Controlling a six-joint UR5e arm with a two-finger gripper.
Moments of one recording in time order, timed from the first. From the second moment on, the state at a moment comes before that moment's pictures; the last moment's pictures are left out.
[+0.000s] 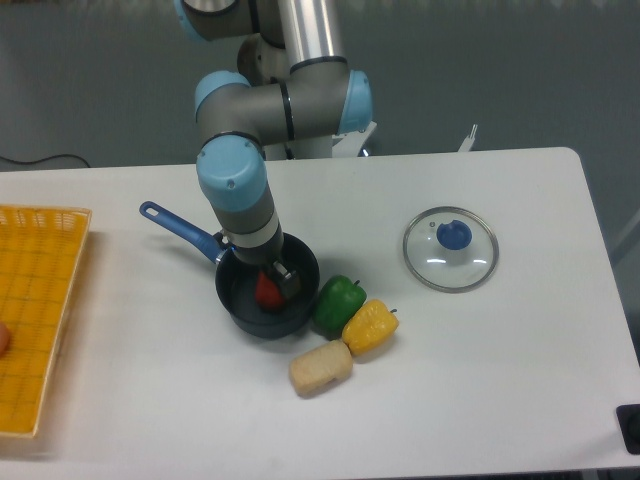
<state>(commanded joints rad) 2.26 -1.84 -1.72 -1.13 1.64 1.04</state>
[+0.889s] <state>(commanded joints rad) 2.58 -1.77 -1.63 -1.23 1.64 1.43</state>
